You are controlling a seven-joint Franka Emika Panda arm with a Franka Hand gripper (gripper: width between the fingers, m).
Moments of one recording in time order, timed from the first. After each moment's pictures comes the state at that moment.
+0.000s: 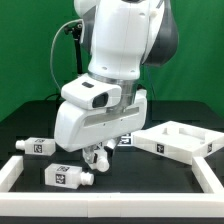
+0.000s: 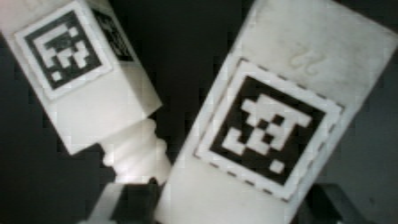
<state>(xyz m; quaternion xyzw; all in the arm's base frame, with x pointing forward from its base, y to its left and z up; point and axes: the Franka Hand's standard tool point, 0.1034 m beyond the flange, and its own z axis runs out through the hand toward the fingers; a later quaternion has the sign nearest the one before) 0.557 -0.051 0.043 0.91 0.41 -0.07 0.06</state>
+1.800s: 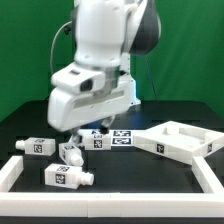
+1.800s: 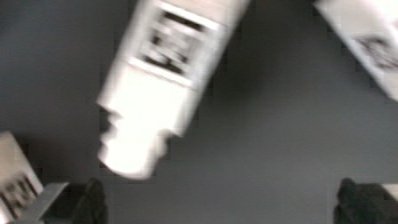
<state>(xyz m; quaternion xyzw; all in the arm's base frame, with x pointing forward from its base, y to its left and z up) 0.466 -0.030 0.066 0.92 0.39 -0.07 0.04</state>
